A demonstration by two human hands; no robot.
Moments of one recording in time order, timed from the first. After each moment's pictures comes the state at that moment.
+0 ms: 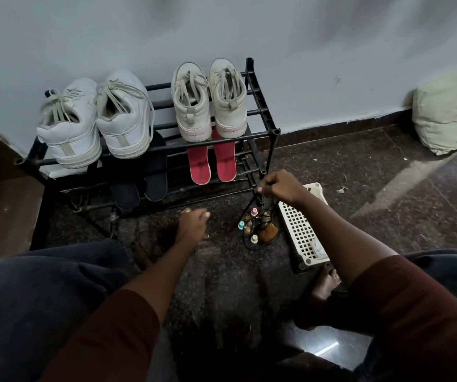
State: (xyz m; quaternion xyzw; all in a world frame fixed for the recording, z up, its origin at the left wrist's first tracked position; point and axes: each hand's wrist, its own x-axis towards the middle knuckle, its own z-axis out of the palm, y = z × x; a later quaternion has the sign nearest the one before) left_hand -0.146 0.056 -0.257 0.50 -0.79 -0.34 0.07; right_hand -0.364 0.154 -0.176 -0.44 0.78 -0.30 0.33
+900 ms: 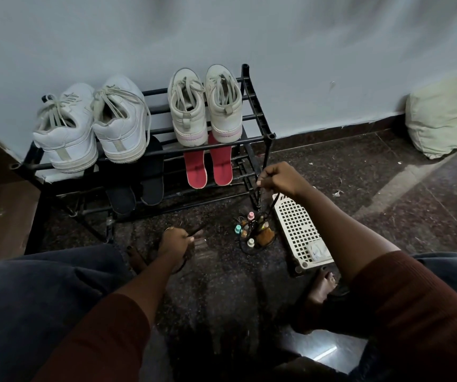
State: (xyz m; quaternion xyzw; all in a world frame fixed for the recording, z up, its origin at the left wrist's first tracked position) left_hand -0.110 0.048 -0.273 0.52 -0.79 -0.32 -0.04; right_hand -0.375 0.151 -0.154 -0.43 0.76 -0.35 0.34
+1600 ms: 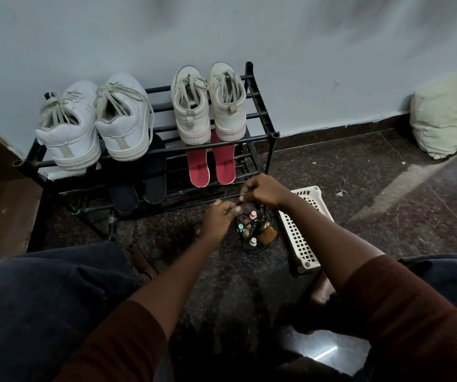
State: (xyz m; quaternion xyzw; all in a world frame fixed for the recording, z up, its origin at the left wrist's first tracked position) left_hand -0.193 0.089 -0.233 0.41 -0.77 -0.45 0.18; right_hand -0.337 0.137 -0.163 -0.48 0.74 -0.27 0.38
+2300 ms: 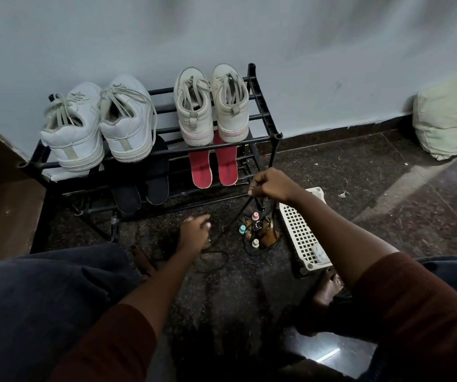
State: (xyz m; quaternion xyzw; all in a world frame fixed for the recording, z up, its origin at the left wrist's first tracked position) left_hand -0.141 0.064 -0.262 0.52 -0.76 -0.37 0.08; right_hand -0.349 0.137 -0.153 -0.48 0.75 -0.28 0.35
